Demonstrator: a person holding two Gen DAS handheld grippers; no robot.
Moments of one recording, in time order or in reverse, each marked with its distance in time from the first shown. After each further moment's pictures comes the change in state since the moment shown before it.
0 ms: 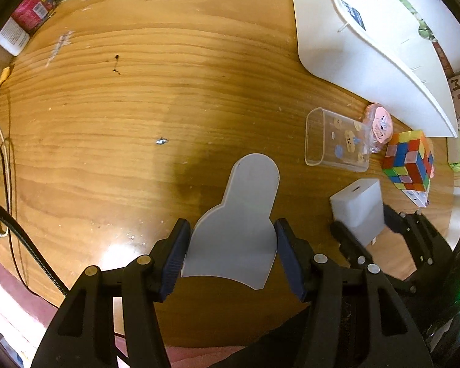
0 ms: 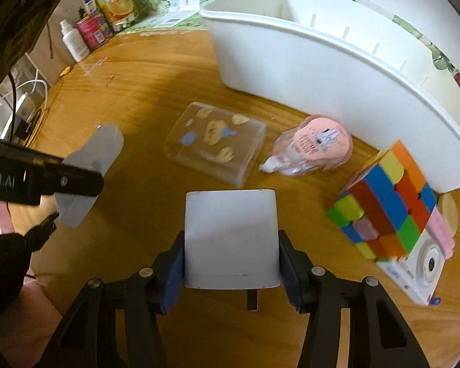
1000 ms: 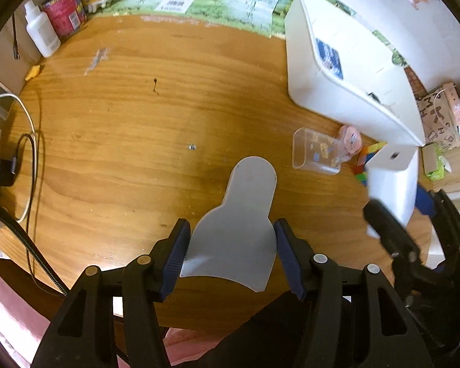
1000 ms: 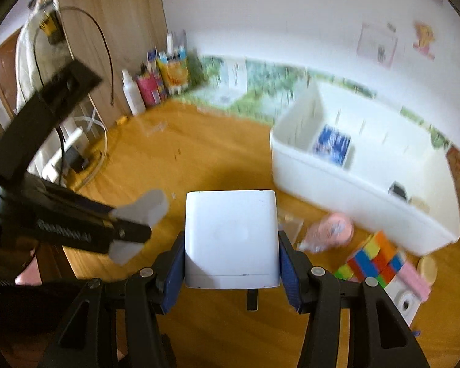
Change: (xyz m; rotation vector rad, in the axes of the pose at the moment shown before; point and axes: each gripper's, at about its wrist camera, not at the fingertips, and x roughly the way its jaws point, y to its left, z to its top) left arm -0.077 0.030 -0.044 -0.023 -0.150 -0.067; right arm -0.102 0.031 0.010 -0.108 -0.330 0.077
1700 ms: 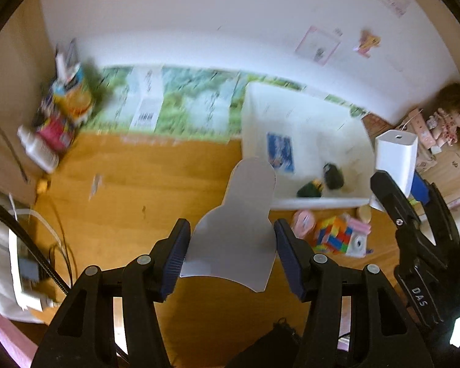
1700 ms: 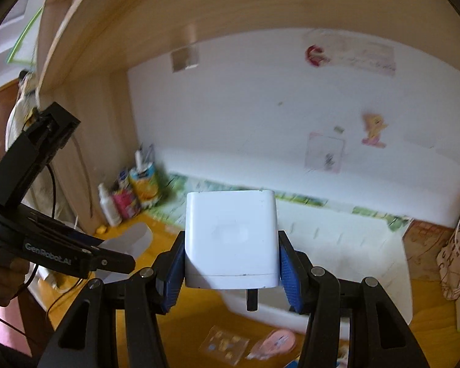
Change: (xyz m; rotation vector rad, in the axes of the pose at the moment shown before) left arm -0.085 -0.061 0.092 0.159 -0.231 -0.008; right arm -0.064 -0.063 0.083 0.087 -0.395 -0.100
